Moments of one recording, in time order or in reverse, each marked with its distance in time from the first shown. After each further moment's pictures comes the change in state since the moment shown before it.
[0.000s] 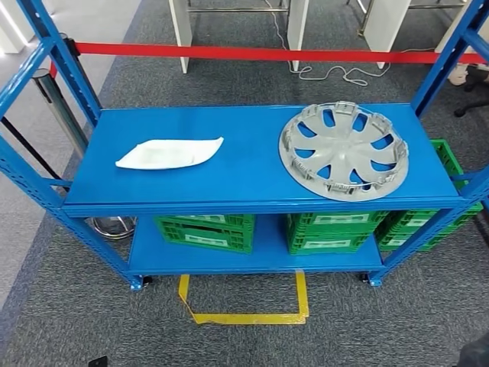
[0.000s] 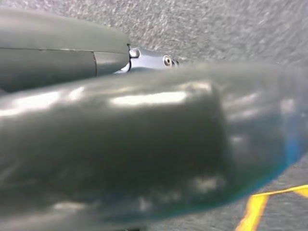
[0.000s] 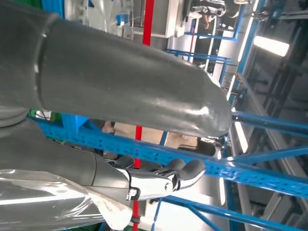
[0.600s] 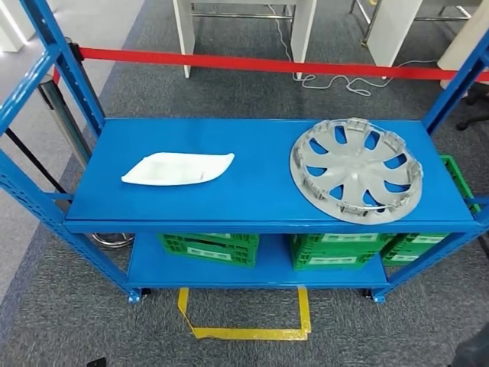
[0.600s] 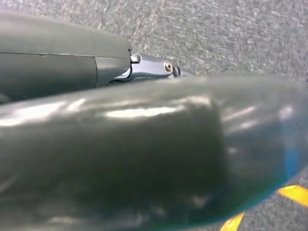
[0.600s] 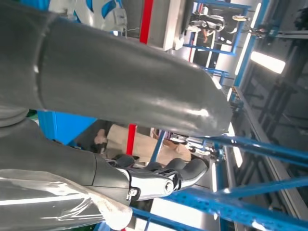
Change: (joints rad) left arm 0.003 -0.012 0.048 -0.008 -0.046 -0.005 0.006; right arm -0.007 0.001 -0.014 0.011 0.015 0.021 0.008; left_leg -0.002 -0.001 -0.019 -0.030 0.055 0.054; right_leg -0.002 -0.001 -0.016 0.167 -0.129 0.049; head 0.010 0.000
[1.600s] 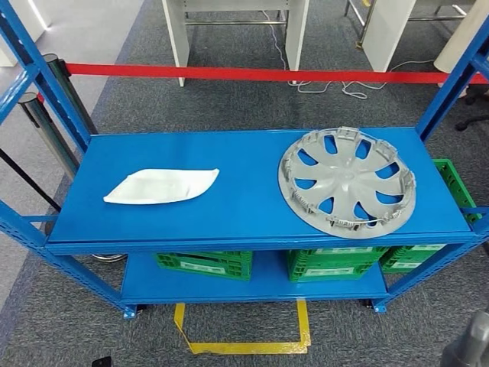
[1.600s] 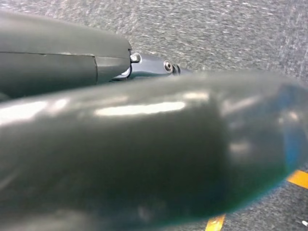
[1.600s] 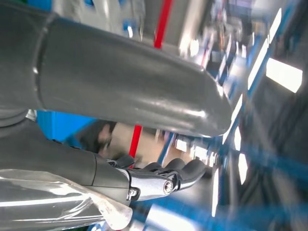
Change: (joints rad) left arm -0.007 0.002 0.050 -0.003 -0.100 -0.035 0.019; right arm -0.012 -0.061 -0.030 0.048 0.072 0.086 0.039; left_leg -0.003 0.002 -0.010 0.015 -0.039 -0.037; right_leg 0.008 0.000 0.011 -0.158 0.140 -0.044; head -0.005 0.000
